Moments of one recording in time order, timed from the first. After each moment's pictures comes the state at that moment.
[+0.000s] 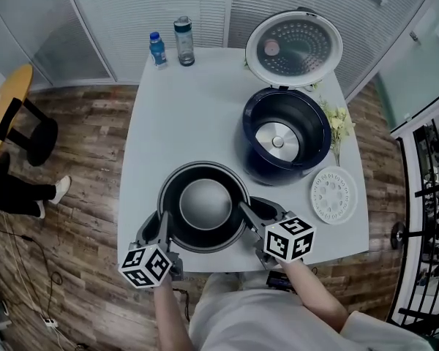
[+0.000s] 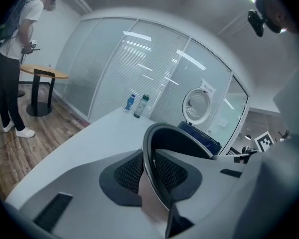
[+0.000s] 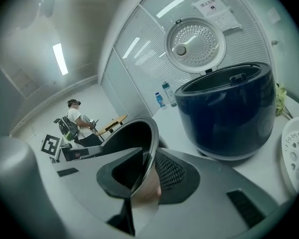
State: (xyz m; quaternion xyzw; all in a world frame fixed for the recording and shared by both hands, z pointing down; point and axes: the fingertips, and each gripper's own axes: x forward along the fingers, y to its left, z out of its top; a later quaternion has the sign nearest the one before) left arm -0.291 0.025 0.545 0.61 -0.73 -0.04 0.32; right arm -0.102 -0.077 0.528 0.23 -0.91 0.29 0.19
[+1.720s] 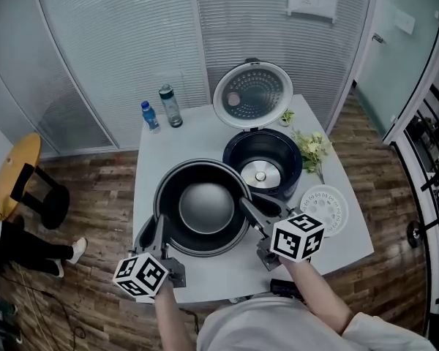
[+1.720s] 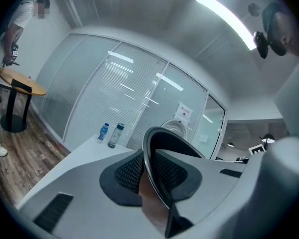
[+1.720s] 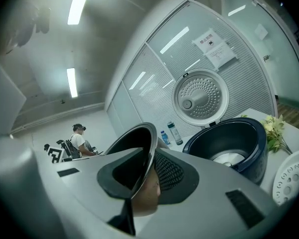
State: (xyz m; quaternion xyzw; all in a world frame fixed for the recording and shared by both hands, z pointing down) left arm -0.274 -0.030 0.384 0.69 -0.69 -0.11 0.20; right arm -0.073 -0.115 0.372 0.27 -0.93 0.25 0.02
